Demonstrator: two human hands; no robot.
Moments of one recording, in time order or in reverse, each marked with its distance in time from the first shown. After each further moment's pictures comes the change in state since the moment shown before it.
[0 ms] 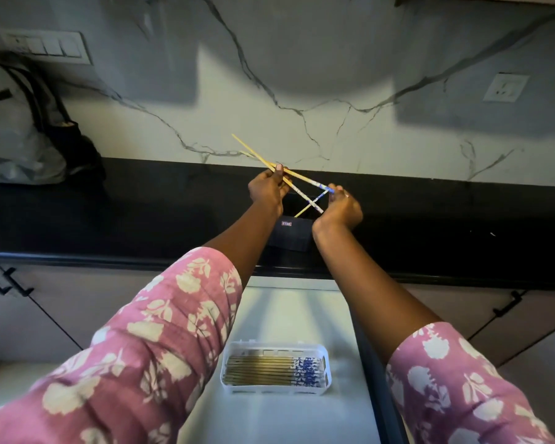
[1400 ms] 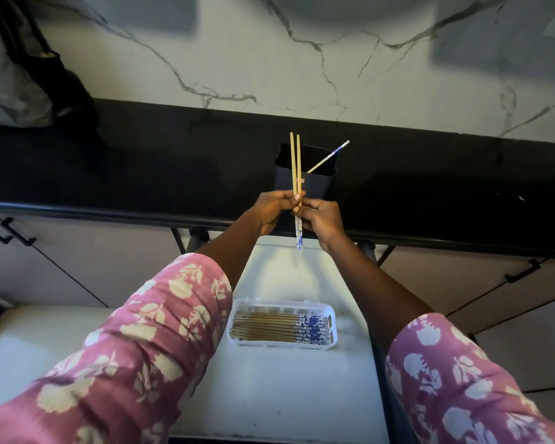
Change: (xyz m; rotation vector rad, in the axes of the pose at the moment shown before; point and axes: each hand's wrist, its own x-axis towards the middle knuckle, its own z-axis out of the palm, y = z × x) left_hand 0.005 -0.076 -0.105 0.485 -0.371 -0.265; right_hand 0.027 0.084 -0.081 -0.881 -0.690 0.123
